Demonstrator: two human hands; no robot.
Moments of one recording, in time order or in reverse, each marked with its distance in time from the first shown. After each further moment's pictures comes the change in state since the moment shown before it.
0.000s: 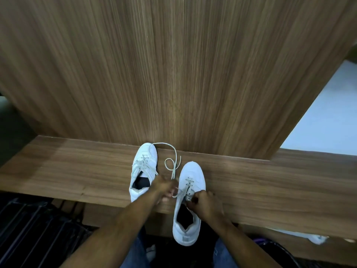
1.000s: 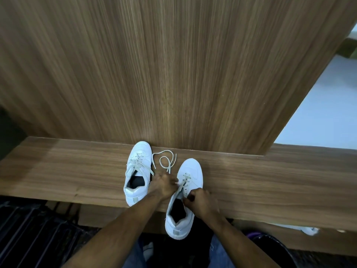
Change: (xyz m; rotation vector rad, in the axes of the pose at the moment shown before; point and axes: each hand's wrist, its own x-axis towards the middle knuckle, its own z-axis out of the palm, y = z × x) left_hand 0.021 -0.012 0.013 0.754 0.099 0.413; right_hand -0.003 0.003 -0.001 0.136 -0.014 0.052
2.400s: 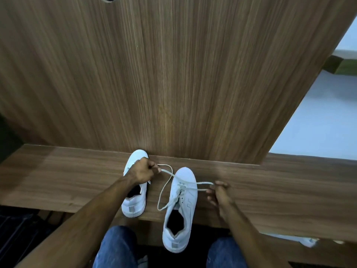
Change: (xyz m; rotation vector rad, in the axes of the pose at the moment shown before) left_hand 0.015 -0.007 -0.097 -0.168 0.051 0.114; right_hand 0.027 0.036 -0.044 1.223 0.242 0.515
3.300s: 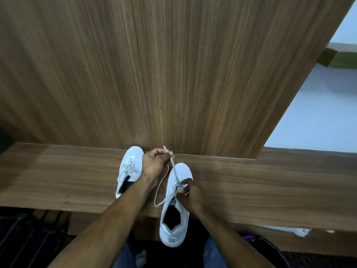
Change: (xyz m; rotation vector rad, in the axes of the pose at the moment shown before) left_hand -0.009 0.061 0.047 -1.104 0.258 -0.122; right_hand -0.020 0.033 0.043 -0.819 -0.278 -0.483
